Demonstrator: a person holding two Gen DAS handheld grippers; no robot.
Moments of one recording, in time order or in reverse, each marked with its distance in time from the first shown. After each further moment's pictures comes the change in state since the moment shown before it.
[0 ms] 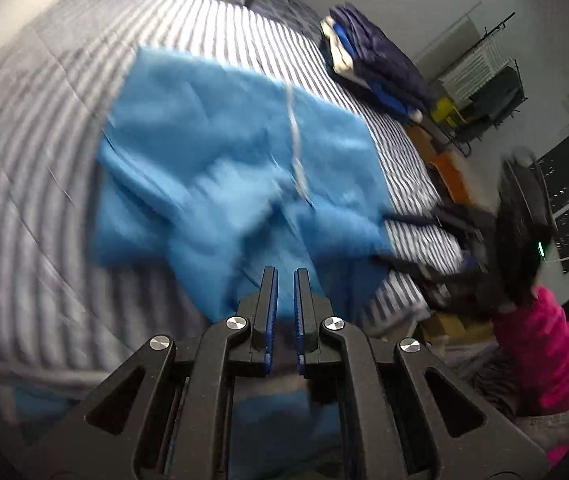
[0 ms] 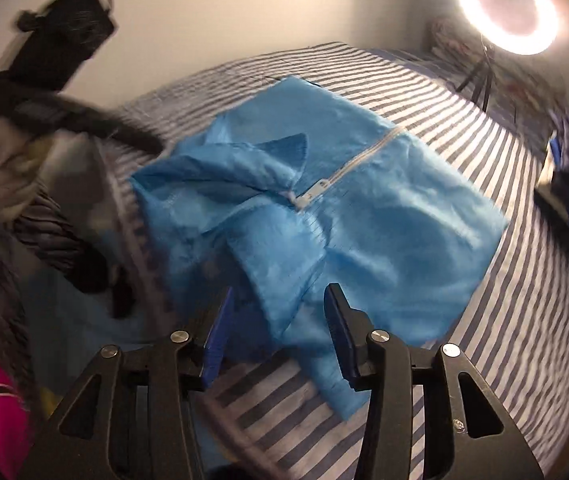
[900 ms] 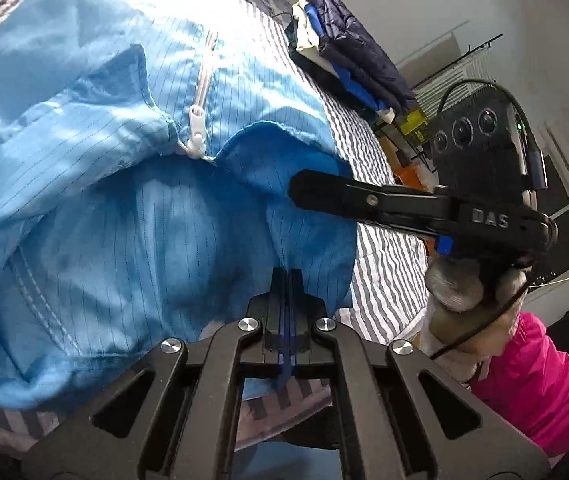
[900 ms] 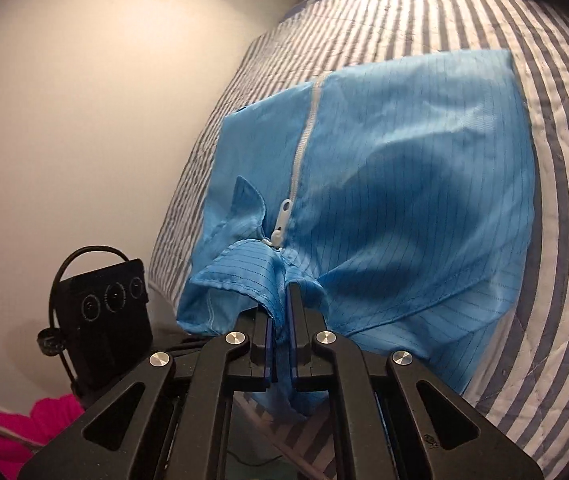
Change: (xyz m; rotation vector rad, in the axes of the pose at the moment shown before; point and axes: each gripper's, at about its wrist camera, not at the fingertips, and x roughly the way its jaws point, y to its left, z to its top) left arm 0.085 -0.045 0.003 -0.059 -0.037 -0.153; right arm 0.024 -0.127 -0.028 0.714 -0.034 0.491
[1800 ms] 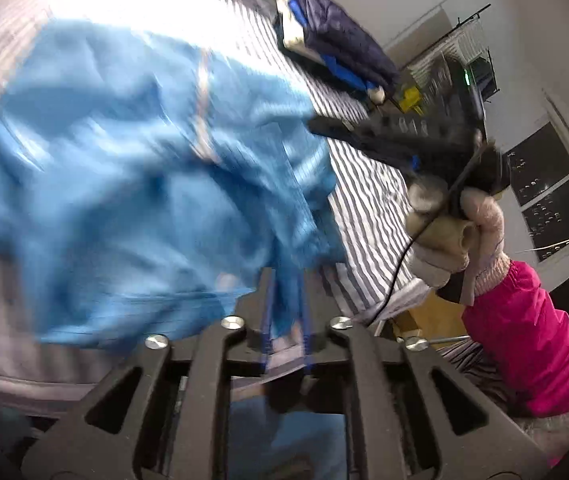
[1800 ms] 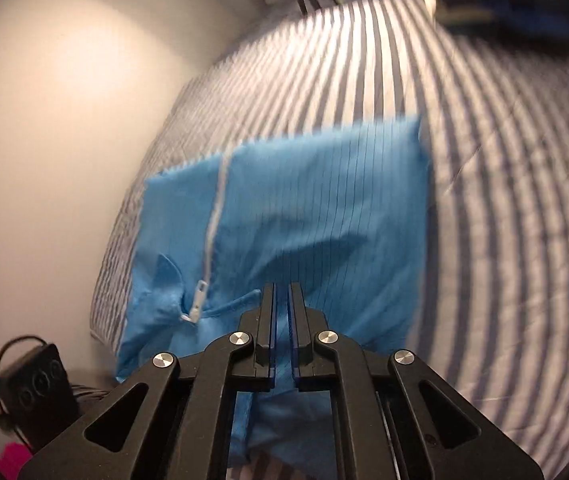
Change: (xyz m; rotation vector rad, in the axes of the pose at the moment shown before) left arm -0.052 -0.014 -0.006 0.106 0.030 0.074; right arm -0.030 -0.011 0.017 0.045 -0.164 -0.261
